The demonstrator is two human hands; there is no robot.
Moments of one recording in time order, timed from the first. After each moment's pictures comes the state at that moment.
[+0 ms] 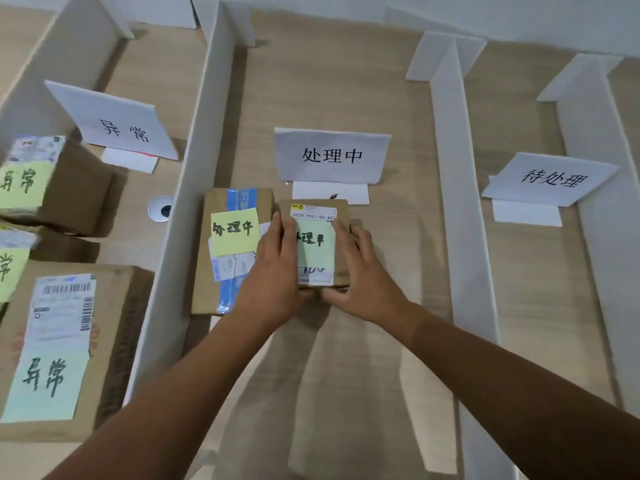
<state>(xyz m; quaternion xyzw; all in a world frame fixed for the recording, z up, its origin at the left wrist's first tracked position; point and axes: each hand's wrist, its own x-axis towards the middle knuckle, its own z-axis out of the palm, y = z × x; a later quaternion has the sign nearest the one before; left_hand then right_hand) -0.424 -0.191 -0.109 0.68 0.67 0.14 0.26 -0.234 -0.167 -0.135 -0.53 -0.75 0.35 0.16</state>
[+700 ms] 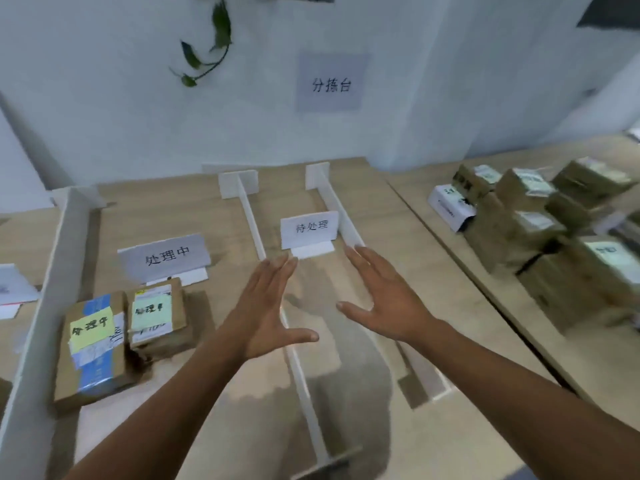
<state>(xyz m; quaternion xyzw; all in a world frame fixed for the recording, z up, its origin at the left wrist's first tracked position) -0.198 -0.297 0.078 0.87 0.39 0.17 0.26 0.058 -0.371 0.102 -0.65 -0.72 0.10 0.21</state>
